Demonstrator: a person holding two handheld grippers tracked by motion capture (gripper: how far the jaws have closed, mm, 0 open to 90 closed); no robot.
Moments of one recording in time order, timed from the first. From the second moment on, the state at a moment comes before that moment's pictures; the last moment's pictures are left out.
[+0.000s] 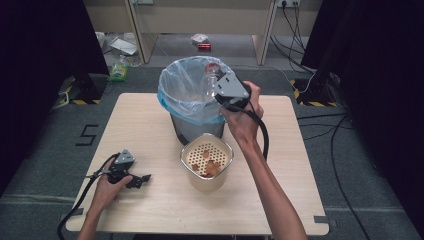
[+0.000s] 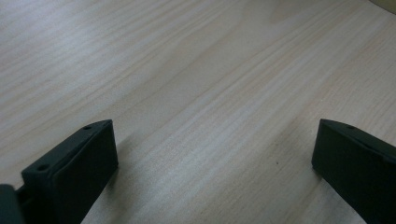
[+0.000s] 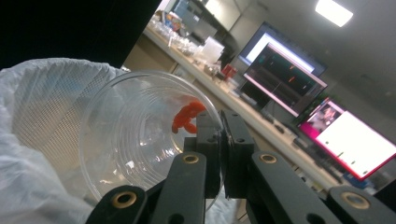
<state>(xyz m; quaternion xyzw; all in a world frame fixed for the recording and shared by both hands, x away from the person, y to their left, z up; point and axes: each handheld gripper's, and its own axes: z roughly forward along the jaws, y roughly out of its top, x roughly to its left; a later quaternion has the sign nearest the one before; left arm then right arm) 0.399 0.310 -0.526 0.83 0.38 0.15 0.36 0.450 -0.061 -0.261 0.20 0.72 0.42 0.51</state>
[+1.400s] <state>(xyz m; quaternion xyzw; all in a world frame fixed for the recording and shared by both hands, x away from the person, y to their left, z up) 0.399 0.309 -0.526 0.83 0.39 0.15 0.36 0.437 -0.179 -0.305 0.36 0.71 0.44 0.42</state>
